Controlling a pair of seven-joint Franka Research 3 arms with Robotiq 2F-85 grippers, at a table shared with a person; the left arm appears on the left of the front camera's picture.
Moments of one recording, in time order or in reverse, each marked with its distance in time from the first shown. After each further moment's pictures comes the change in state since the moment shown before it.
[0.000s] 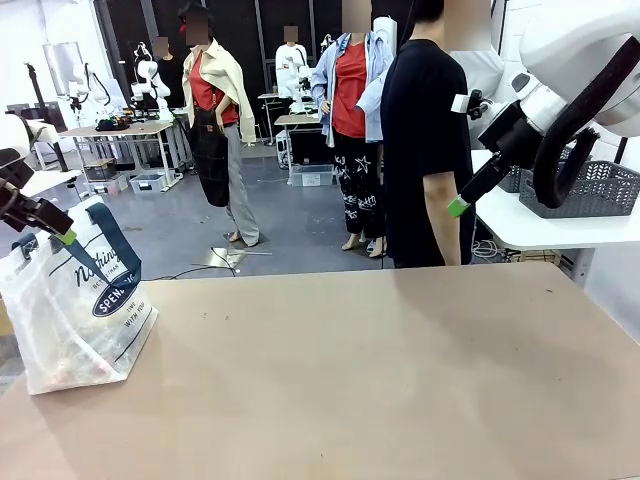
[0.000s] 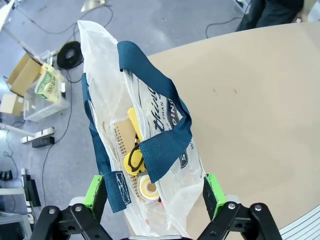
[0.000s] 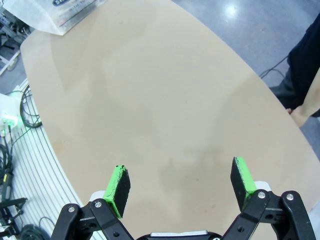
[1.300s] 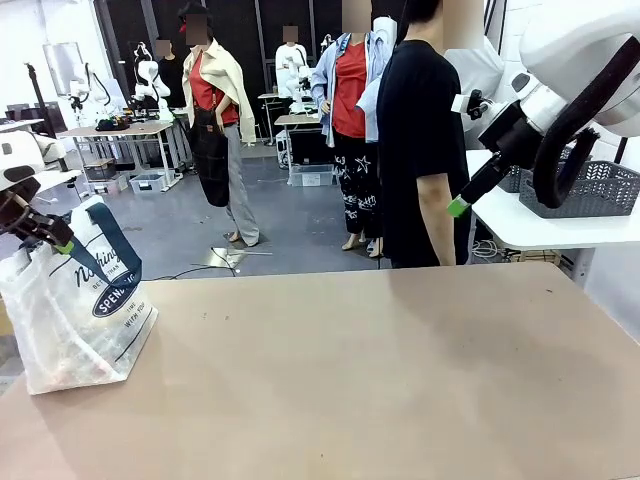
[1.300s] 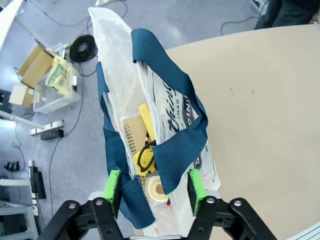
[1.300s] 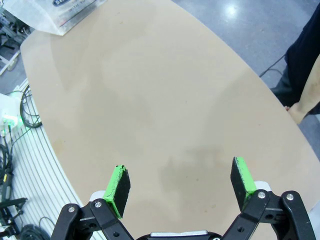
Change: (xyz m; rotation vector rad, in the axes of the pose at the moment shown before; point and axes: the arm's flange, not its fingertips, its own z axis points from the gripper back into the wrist) left arm -0.005 -0.001 -0.021 0.074 0.017 0.024; right arm 0.000 0.000 0.000 0.000 0.000 0.000
